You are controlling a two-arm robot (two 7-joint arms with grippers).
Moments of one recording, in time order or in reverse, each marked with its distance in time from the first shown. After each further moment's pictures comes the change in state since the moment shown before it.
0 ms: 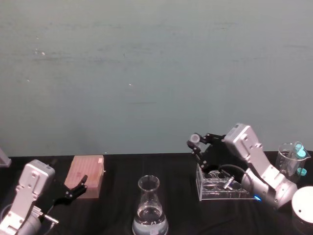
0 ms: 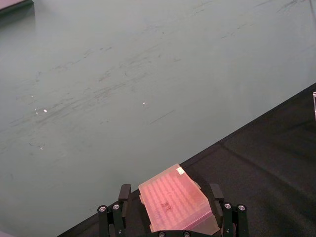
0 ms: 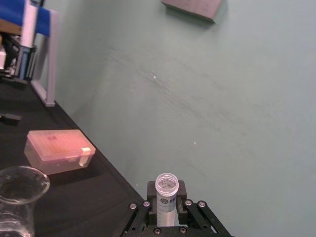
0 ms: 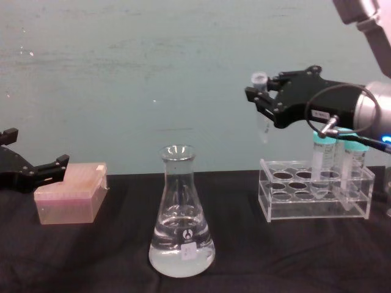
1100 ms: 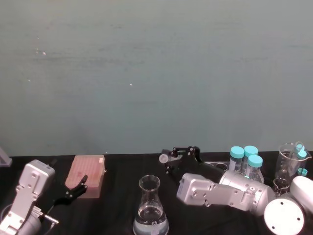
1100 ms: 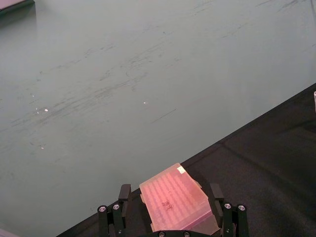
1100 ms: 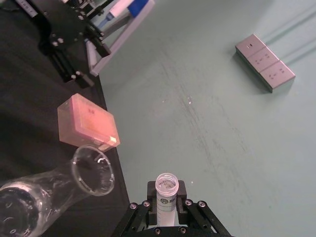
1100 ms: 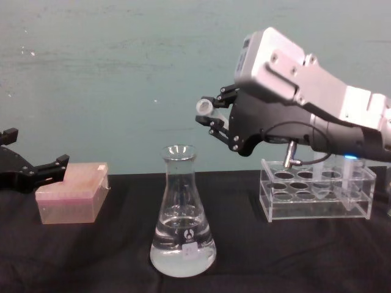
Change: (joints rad) left arm 0.000 0.000 0.000 0.000 0.000 0.000 0.000; right arm 0.092 0.031 -0.214 0.037 -0.431 -0.191 -0.124
